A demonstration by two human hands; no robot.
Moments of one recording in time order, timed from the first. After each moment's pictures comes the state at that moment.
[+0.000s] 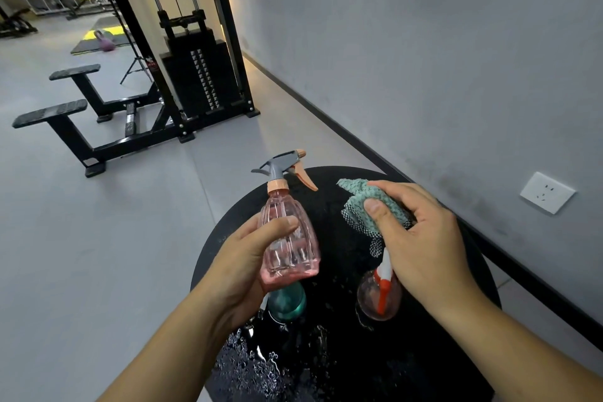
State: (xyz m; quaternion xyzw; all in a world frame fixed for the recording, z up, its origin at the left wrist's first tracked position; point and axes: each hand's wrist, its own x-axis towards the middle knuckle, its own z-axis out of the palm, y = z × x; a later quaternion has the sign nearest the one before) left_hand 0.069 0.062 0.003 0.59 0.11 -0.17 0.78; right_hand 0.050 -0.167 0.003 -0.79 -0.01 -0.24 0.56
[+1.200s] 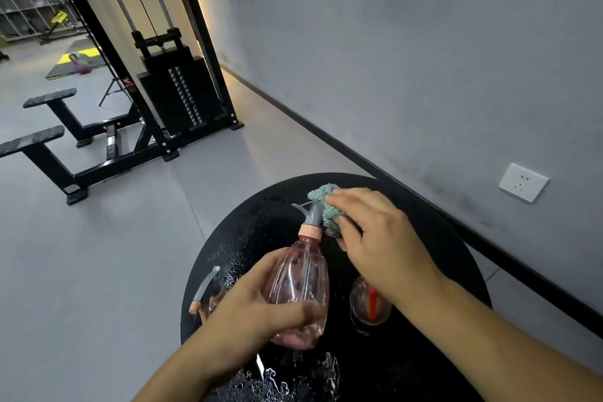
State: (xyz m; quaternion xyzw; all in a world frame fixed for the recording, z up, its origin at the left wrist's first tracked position) left_hand 0.038 0.059 0.002 0.72 -0.04 -0.25 0.65; right_hand 0.064 -0.162 0.004 -0.91 -0.10 -0.21 0.35
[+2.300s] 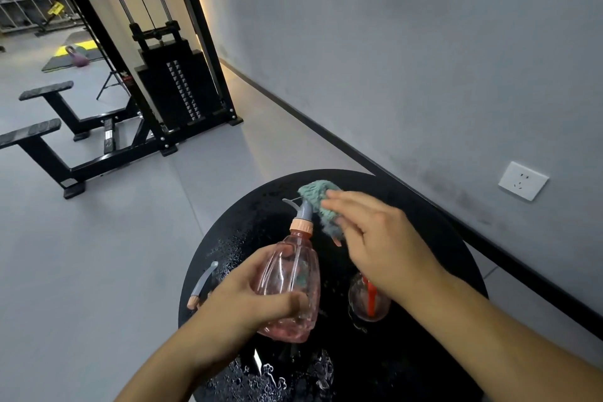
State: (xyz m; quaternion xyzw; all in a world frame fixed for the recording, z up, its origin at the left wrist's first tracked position) left_hand 0.046 0.071 -0.004 0.71 -0.03 -0.25 0.65; right_hand 0.066 -0.167 0.001 -0.91 -0.12 -0.17 0.37
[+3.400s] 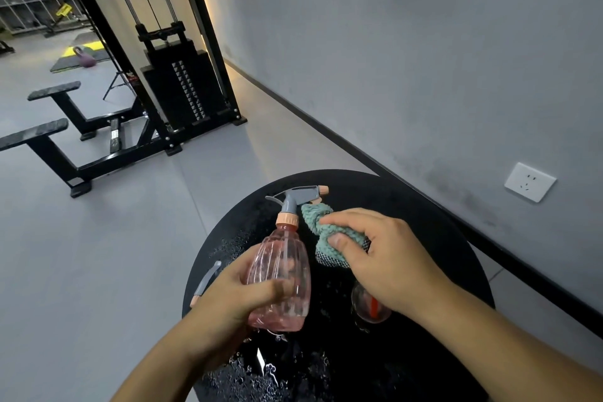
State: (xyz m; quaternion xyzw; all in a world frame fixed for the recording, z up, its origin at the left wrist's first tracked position) left_hand 0.050 0.074 -0.005 0.64 0.00 -0.26 0.72; right_hand 0.050 -0.163 0.004 -0.88 -0.08 -0.09 0.46
